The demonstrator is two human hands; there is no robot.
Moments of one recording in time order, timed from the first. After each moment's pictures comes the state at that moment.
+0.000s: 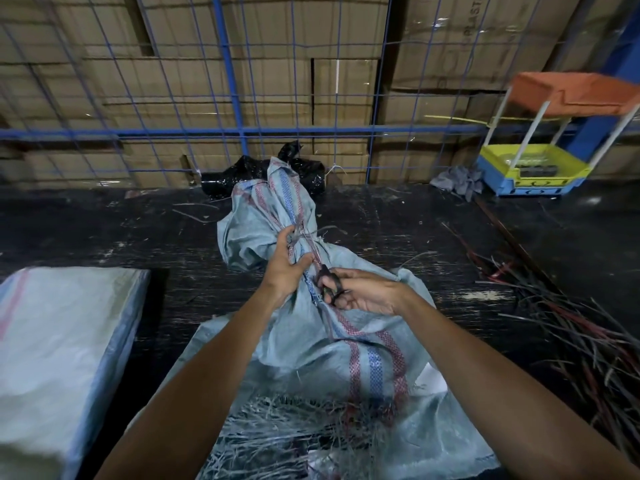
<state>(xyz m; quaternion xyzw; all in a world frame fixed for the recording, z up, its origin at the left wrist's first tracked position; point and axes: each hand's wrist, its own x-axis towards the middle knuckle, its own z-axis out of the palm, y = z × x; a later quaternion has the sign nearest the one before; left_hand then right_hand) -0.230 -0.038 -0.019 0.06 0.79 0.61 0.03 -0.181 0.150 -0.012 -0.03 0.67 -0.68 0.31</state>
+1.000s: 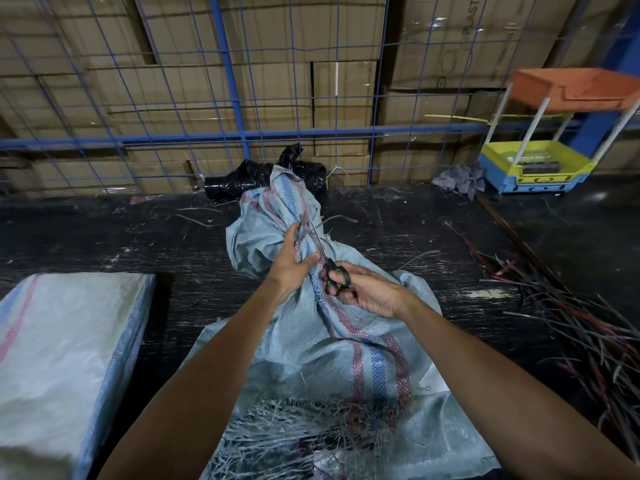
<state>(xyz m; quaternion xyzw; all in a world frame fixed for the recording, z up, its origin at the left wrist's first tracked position) -0.234 -0.036 -0.008 0.08 0.82 0.57 0.06 -0.183 0.152 -0.025 -0.07 0.60 -0.75 0.25</state>
